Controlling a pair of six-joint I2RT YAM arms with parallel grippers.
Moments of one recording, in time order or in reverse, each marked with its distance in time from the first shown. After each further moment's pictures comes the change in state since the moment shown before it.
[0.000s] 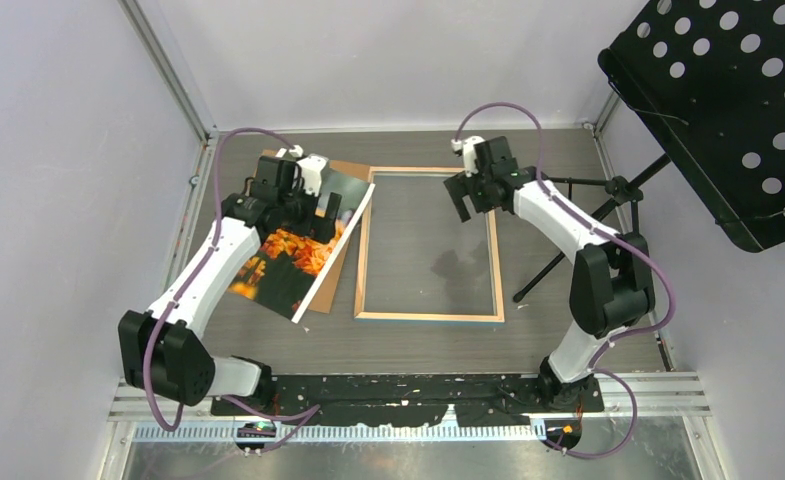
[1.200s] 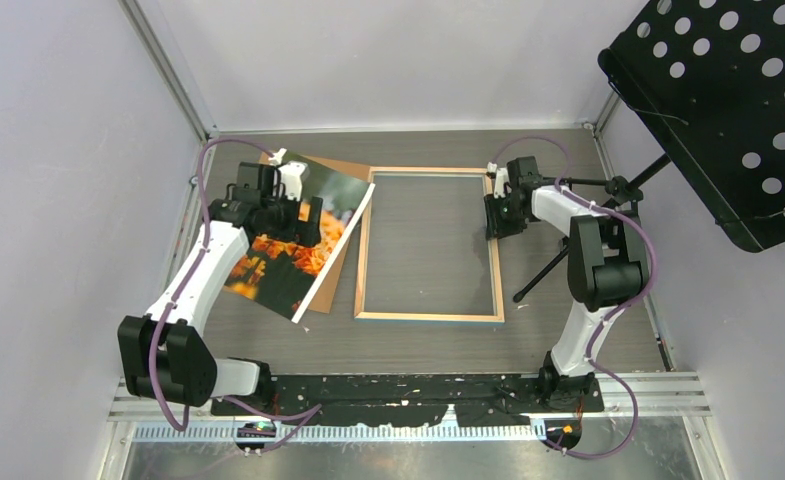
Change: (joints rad) left arm 0.149 -0.023 -0.076 -0.022 0.067 0.014; right arm -0.266 0.153 -0.132 0.019 -0.285 0.135
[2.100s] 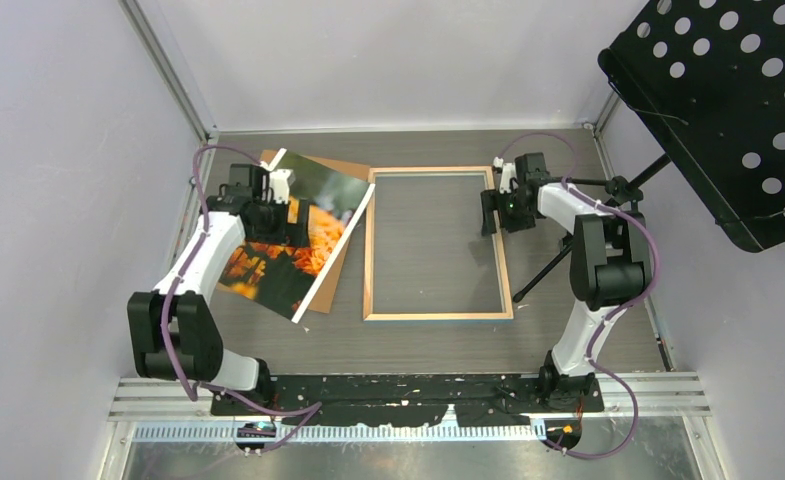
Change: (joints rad) left arm 0.101 0.098 -0.017 -0.008 0.024 -0.002; right arm -0.034 0.010 0.020 0.006 -0.034 -0.019
